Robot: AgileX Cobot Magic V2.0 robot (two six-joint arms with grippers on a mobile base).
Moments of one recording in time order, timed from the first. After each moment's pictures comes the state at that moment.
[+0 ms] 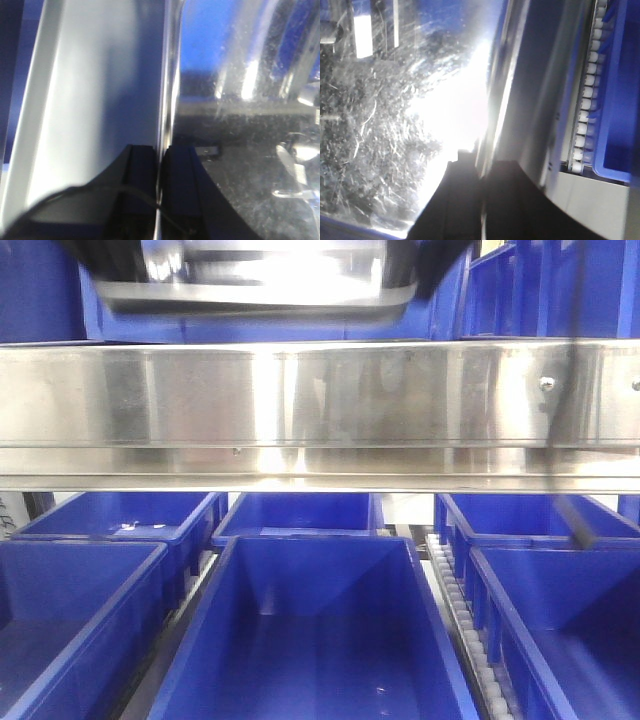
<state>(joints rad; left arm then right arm) -0.36 1.85 -1.84 0.04 1.10 -0.26 0.48 1.86 -1.83 0.00 1.10 0.42</state>
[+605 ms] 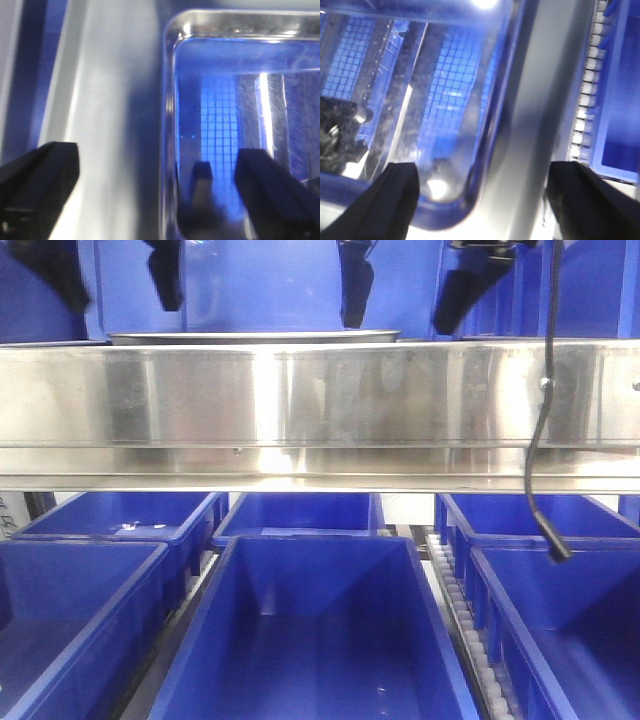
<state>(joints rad) -0.36 1.87 -1.89 0.11 1.11 -0.26 0.48 1.86 -1.83 -0.01 1.11 0.41</state>
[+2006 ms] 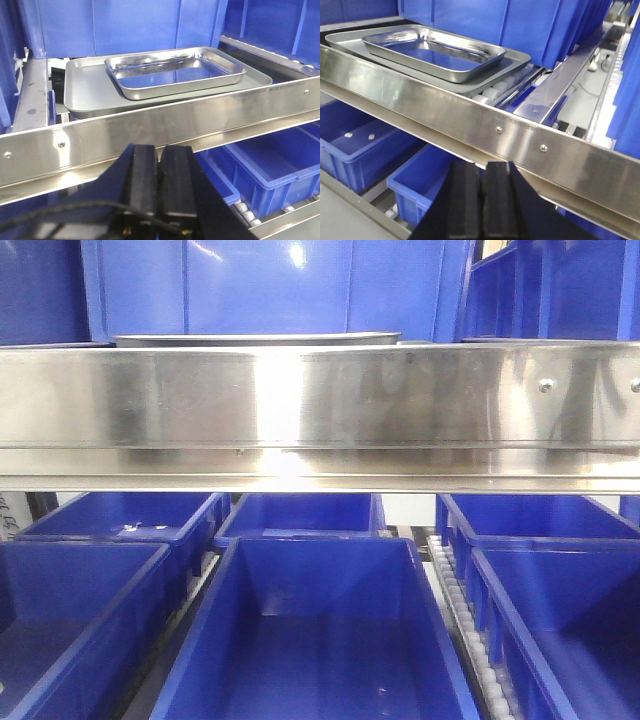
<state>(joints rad) -0.58 0.29 -0.53 0.18 0.52 -0.17 0.49 0.28 -0.43 -0.05 0.44 0.07</state>
